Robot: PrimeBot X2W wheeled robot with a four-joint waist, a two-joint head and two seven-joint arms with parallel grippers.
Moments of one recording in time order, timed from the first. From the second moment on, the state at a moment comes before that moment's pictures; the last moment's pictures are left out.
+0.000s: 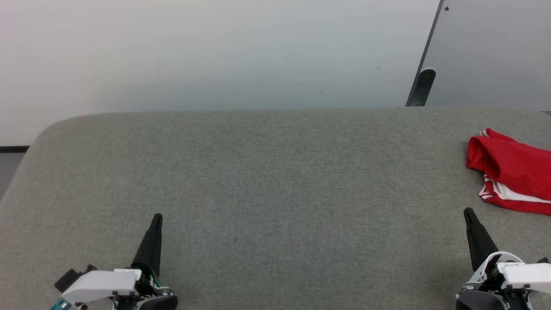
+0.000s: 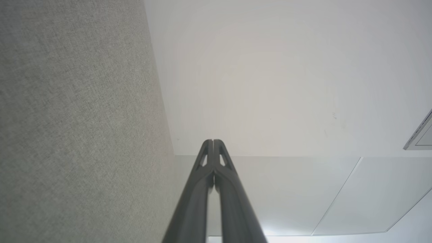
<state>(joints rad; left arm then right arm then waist) -0.10 0.05 0.11 0.24 -1.61 -0.13 0.11 -0.11 -0.05 -0.12 0.25 1.61 0.13 0.11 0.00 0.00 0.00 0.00</state>
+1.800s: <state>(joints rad) -0.10 0.05 0.11 0.24 -1.61 -0.13 0.11 -0.11 -0.05 -0.12 0.25 1.61 0.13 0.11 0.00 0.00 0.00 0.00</state>
